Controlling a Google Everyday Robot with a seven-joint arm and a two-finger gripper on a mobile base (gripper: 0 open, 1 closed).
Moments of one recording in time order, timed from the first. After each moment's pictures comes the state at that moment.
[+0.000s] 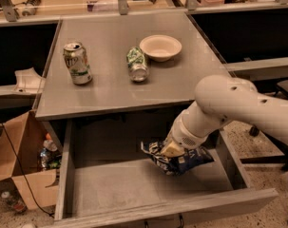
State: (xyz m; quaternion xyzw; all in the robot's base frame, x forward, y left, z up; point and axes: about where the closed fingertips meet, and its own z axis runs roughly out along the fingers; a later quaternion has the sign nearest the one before) arm 0.472 -0.088 0.697 -0.58 0.79 0.13 0.17
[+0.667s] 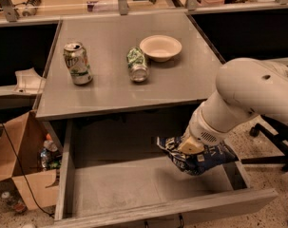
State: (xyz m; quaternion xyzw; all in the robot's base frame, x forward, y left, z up) arm 0.449 -0.129 0.752 -0.55 0.82 0.09 0.15
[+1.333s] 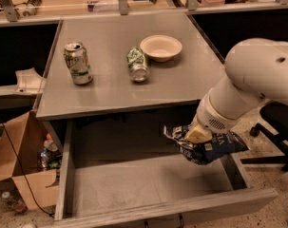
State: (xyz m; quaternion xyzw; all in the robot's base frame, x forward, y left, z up) arm 0.461 -0.144 0.784 -0.55 0.82 0.06 0.16
